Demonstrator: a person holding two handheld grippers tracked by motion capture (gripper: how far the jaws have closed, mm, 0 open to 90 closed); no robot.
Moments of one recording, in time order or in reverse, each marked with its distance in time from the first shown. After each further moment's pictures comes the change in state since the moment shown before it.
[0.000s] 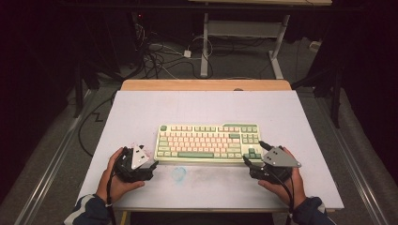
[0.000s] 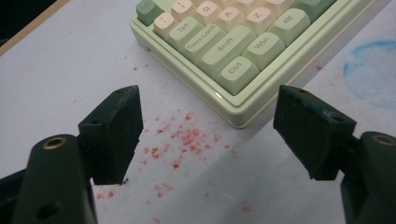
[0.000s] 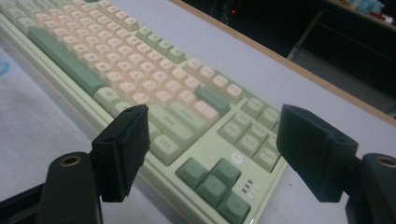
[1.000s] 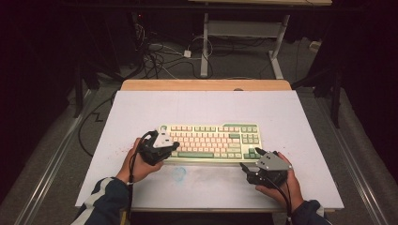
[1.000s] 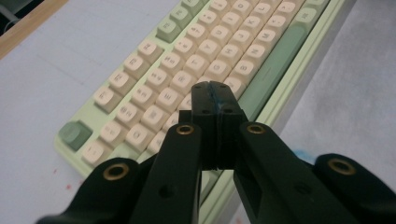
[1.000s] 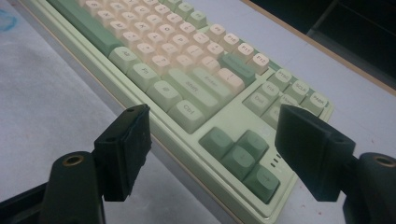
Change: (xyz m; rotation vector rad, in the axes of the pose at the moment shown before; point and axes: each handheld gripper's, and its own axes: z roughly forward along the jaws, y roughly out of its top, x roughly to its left) left arm -0.047 0.053 0.048 0.081 -0.279 -0.028; right arm 0.011 -0.012 0.009 0.080 0.032 -0.042
